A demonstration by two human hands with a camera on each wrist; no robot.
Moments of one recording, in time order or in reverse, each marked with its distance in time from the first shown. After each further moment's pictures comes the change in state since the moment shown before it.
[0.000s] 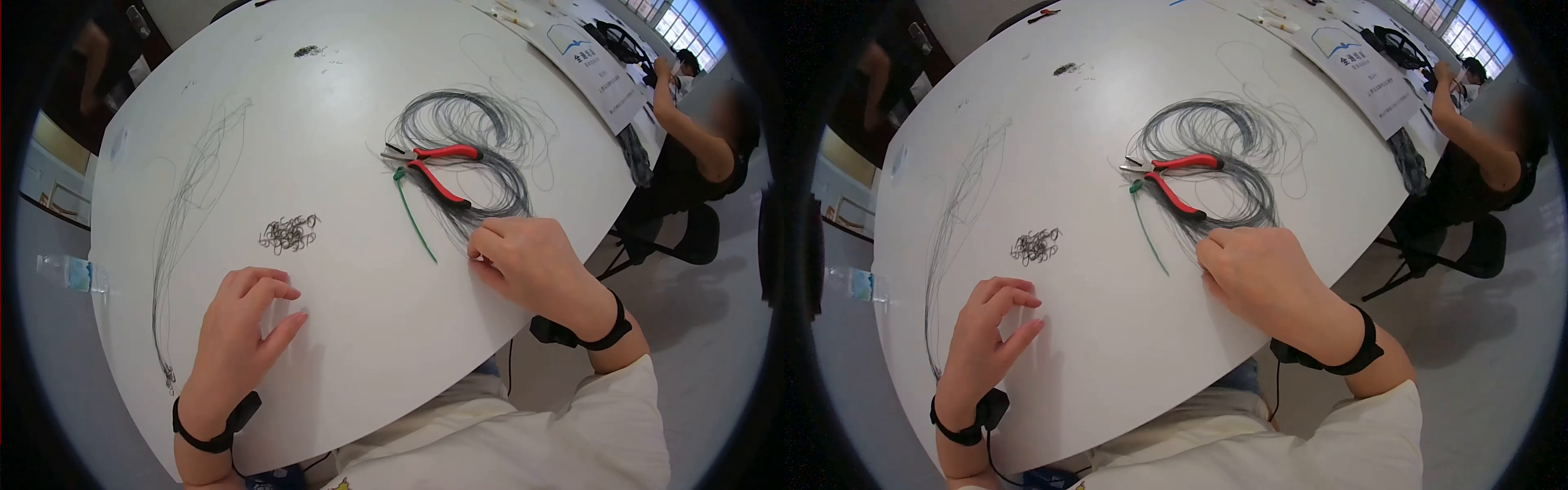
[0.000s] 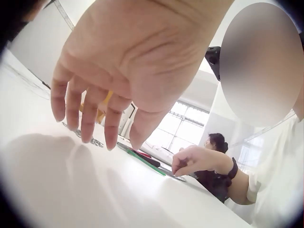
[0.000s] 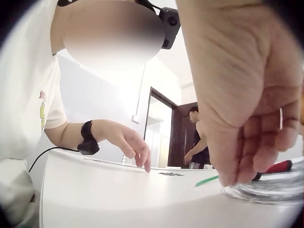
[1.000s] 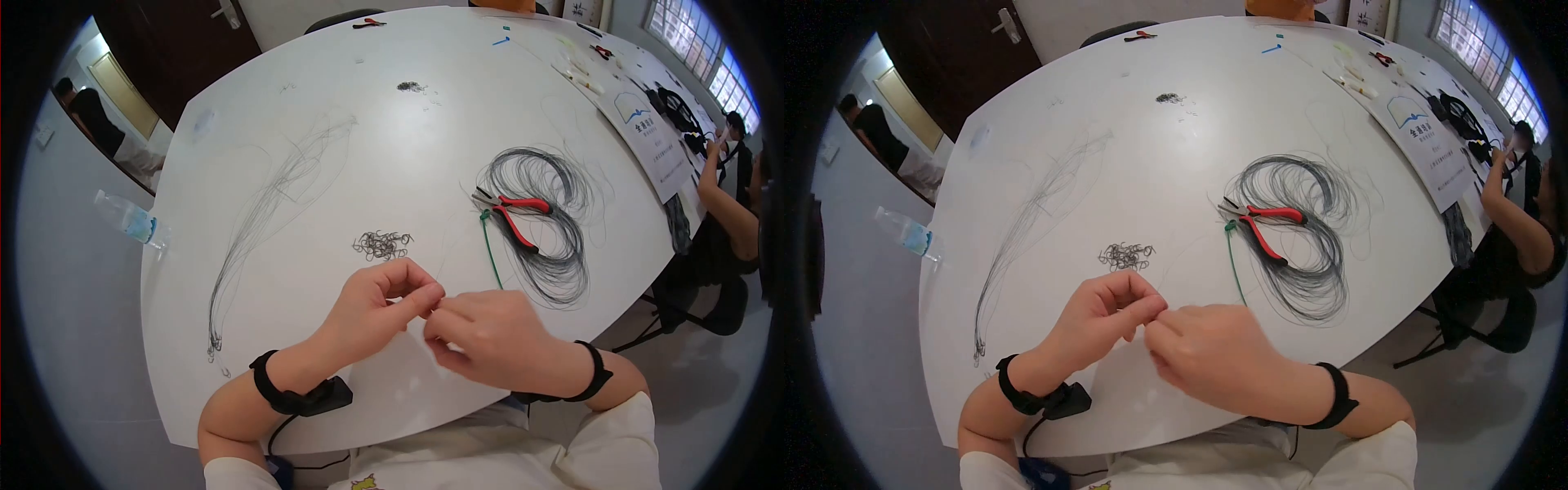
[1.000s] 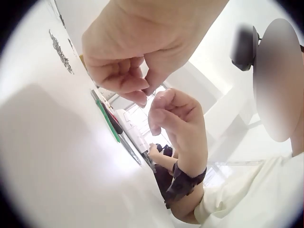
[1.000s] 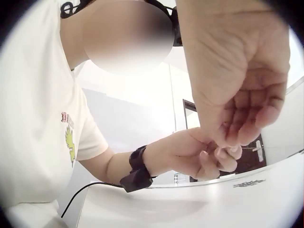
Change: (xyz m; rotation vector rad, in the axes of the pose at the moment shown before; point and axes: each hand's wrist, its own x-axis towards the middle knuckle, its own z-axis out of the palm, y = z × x) left_hand 0.026 0.020 0.023 -1.007 -0.091 -0.171; right_hand 0.042 -0.087 0.017 0.347 0.179 -0.384
